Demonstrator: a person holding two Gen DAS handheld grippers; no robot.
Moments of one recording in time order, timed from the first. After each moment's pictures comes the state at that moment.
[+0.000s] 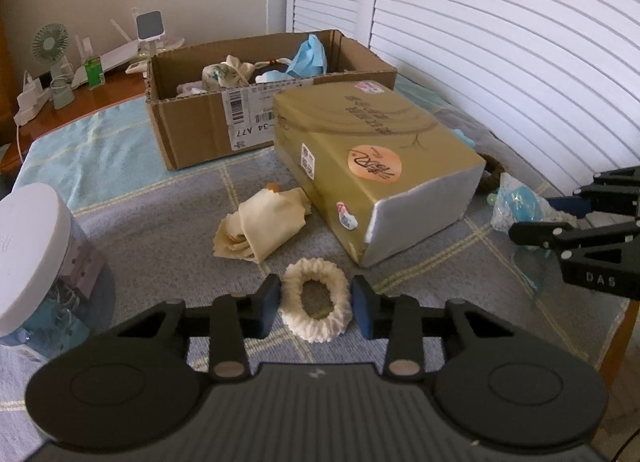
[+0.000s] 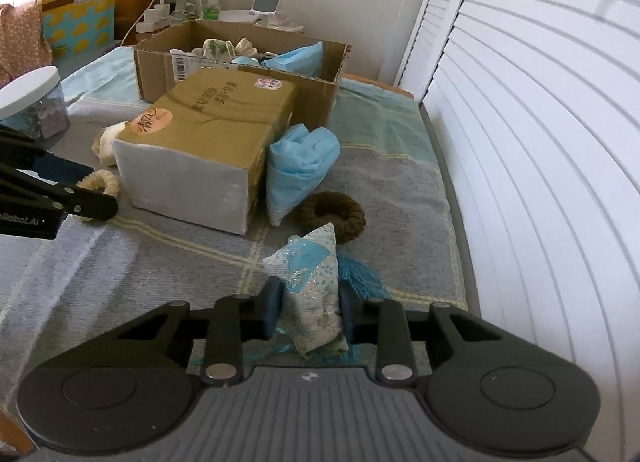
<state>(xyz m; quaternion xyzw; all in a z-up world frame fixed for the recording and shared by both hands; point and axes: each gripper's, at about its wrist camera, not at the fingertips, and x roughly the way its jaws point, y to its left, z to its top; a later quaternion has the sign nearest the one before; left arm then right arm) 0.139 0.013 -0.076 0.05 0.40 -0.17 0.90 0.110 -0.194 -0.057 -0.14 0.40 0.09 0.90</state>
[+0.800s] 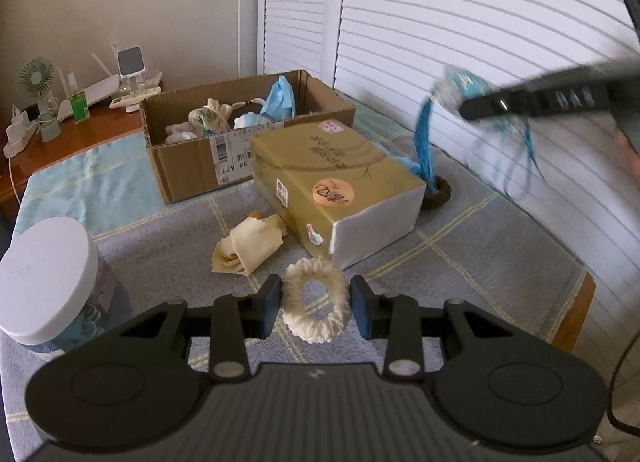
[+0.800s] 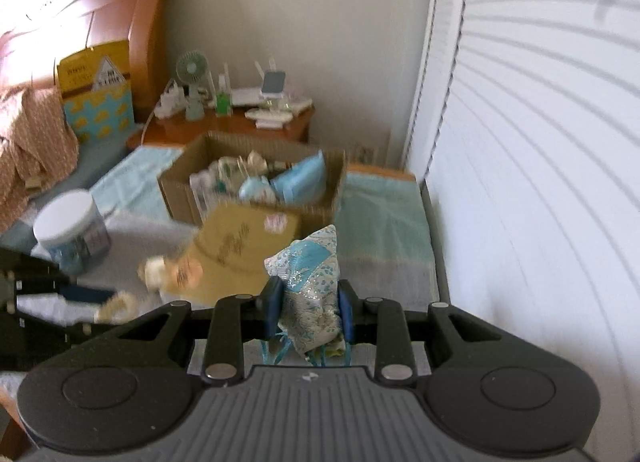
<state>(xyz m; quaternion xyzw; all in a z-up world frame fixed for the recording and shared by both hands) 0.108 0.026 -0.041 0.05 0.36 -0.22 0.91 0.131 -0.203 0.045 -0.08 0.33 0.14 0.93</state>
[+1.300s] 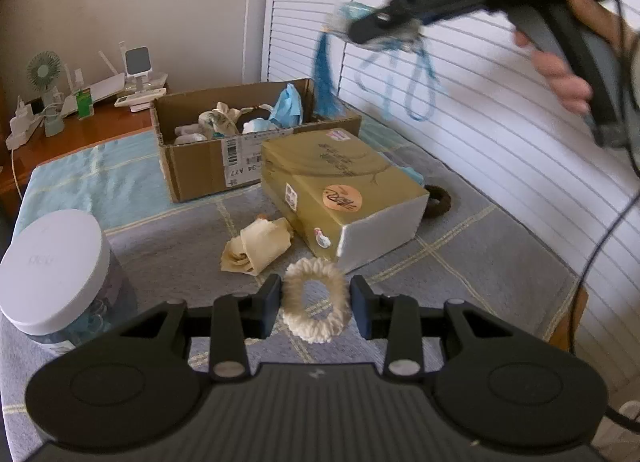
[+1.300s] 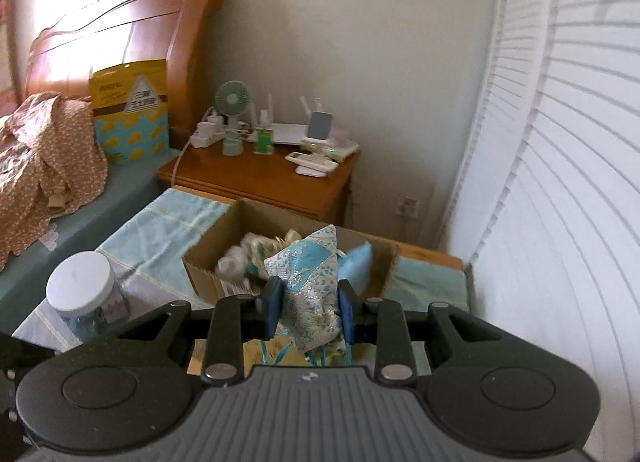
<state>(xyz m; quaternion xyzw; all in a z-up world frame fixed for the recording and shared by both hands) 0.106 0.041 -0.040 0.02 0.35 -0.22 0.91 0.213 -0.147 0.081 -0.11 0.30 0.22 0.92</state>
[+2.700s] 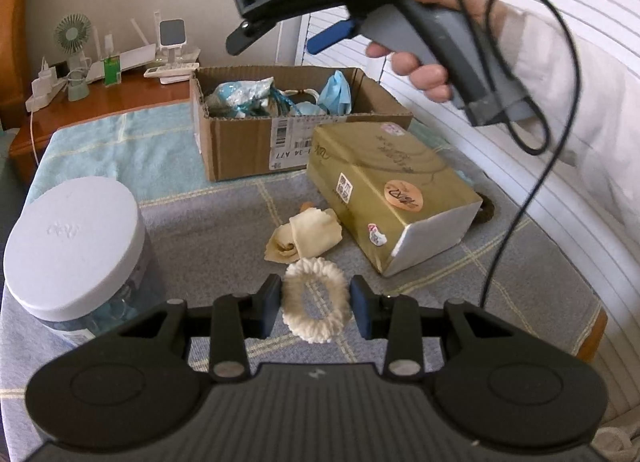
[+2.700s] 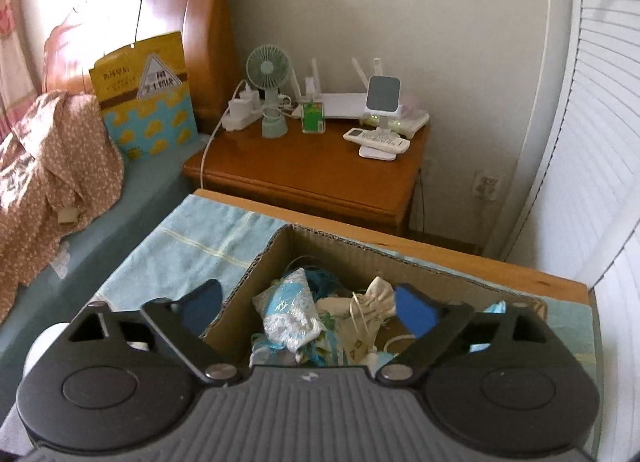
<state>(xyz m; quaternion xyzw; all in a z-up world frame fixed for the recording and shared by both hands) 0.127 0.062 -0.054 -0.01 0.38 -0.18 0.91 0.329 -0.060 0.027 -0.06 0.36 0.27 0.89</state>
